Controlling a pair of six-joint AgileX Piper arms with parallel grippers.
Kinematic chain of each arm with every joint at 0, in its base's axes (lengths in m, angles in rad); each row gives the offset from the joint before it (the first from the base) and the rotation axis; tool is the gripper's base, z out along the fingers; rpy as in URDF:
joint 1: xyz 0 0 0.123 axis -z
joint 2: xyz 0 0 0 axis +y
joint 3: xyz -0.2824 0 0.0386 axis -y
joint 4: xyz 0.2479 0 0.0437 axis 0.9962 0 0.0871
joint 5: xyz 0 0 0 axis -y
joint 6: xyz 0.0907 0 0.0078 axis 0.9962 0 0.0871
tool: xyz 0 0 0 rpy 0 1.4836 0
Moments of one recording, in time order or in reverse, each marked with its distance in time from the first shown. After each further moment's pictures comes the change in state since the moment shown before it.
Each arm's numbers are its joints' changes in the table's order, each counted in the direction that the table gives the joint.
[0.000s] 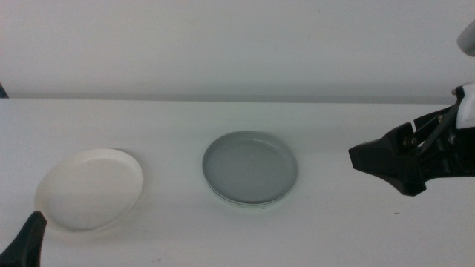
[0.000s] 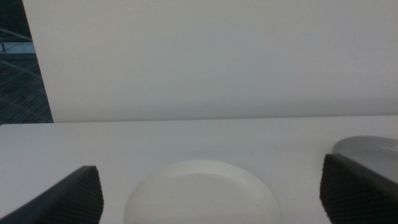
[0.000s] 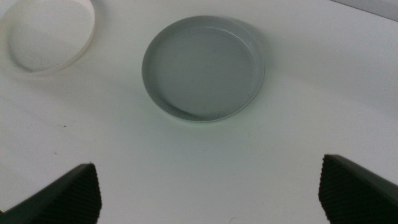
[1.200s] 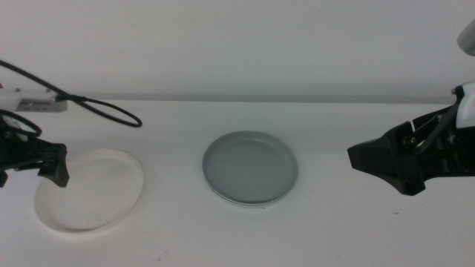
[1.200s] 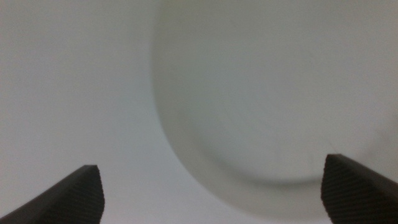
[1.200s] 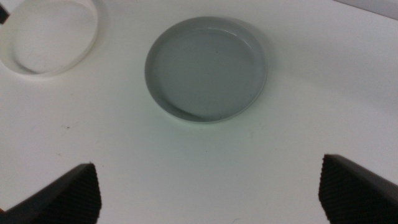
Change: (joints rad) left arm -0.263 1.708 1.138 -0.140 -0.808 0.383; right arm 0.000 0.000 0.000 0.000 0.005 0.000
